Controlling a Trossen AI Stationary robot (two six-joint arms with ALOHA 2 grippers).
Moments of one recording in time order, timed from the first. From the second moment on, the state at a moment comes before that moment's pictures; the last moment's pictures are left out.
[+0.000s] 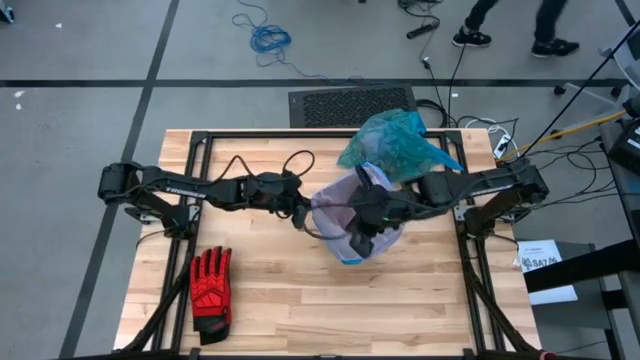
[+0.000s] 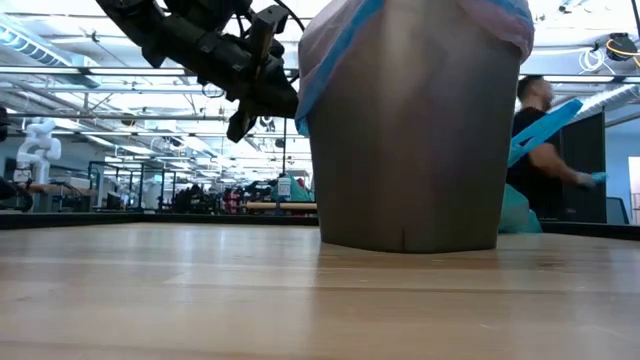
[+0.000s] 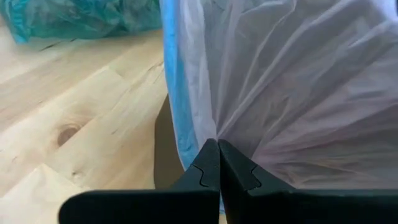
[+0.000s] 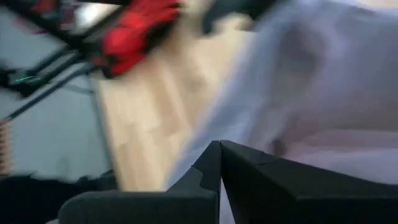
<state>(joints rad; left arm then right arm) 0.10 1.40 0.74 0.22 0.03 -0.61 0.24 1.55 1.66 -0.96 0.11 0.74</state>
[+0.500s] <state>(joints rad) 0.16 1.39 0.74 0.22 0.13 -0.60 0.60 1.65 1.71 -1.10 0.62 1.06</state>
